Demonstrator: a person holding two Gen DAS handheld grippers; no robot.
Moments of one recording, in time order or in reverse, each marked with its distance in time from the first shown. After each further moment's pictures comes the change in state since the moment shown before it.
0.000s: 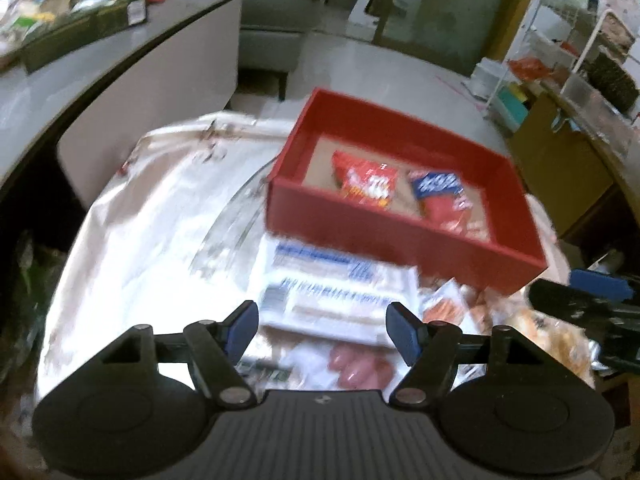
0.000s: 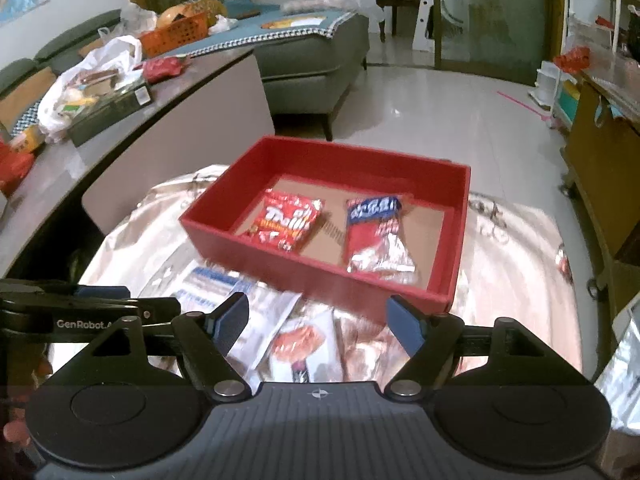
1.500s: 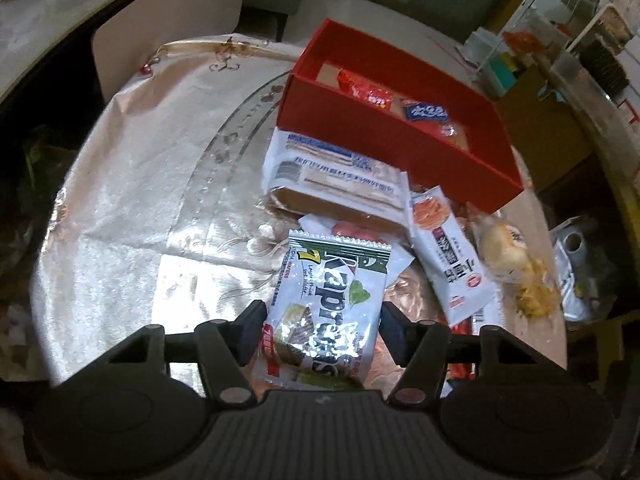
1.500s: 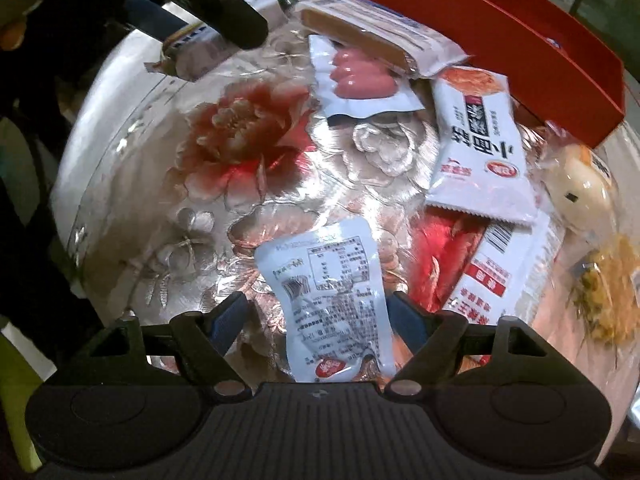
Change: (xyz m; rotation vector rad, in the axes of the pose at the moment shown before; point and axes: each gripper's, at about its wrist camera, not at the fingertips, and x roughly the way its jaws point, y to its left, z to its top) left arm -0.038 0.022 -0.056 -0.064 0.148 -0.107; right arm 0.019 0.076 -0.151 -0.385 0.424 0.090
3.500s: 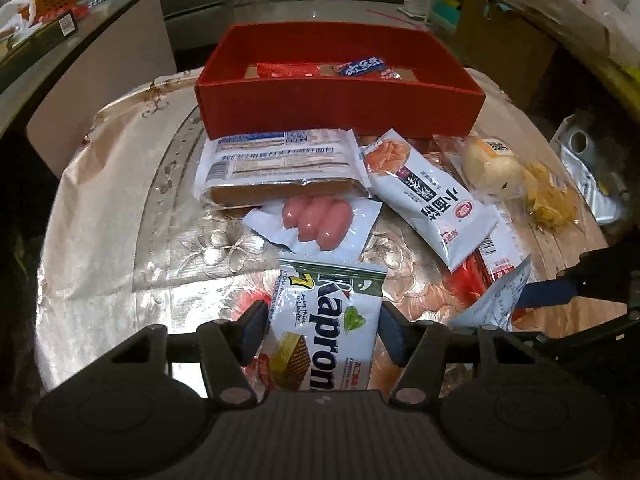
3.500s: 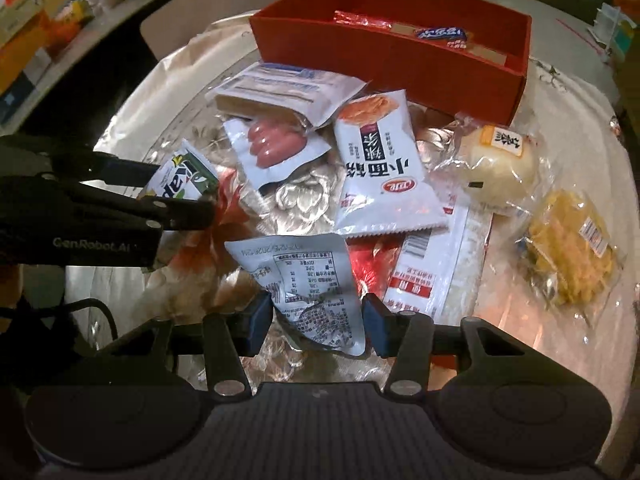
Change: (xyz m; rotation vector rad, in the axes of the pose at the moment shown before) left arm 0.024 -0.050 -0.040 0.356 -0.023 0.123; right arm -0.037 -0.060 0.005 0.272 -0.130 0.057
